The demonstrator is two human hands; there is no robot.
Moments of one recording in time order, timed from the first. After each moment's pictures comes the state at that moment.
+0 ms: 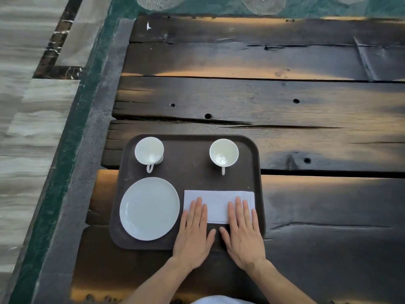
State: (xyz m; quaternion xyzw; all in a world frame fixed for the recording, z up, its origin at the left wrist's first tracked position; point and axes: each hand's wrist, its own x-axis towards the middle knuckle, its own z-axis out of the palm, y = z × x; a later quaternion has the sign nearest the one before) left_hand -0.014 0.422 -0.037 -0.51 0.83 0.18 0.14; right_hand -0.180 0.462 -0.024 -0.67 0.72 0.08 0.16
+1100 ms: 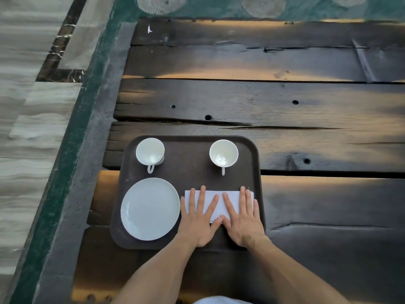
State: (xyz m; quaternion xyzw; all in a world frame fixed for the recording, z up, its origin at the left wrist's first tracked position) left_hand -0.030 0.383 -0.050 -0.50 0.82 0.21 0.19; right_hand -0.198 0.424 -0.044 -0.63 0.71 0.16 0.26
